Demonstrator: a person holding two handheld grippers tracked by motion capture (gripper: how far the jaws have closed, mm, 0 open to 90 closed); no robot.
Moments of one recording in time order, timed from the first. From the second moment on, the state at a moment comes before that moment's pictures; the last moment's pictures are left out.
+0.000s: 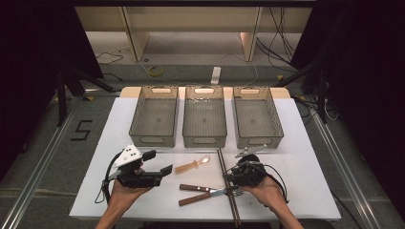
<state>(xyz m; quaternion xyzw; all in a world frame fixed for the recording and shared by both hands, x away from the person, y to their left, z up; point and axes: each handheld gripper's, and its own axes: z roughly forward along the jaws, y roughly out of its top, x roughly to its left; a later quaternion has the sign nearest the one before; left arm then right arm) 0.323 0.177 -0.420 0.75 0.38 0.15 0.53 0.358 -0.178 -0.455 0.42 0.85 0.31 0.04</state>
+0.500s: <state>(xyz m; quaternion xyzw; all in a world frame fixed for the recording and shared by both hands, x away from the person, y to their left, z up) 0.323 0.177 -0.420 0.75 0.38 0.15 0.53 0.361 -0.176 -0.465 0.42 0.86 0.29 0.01</state>
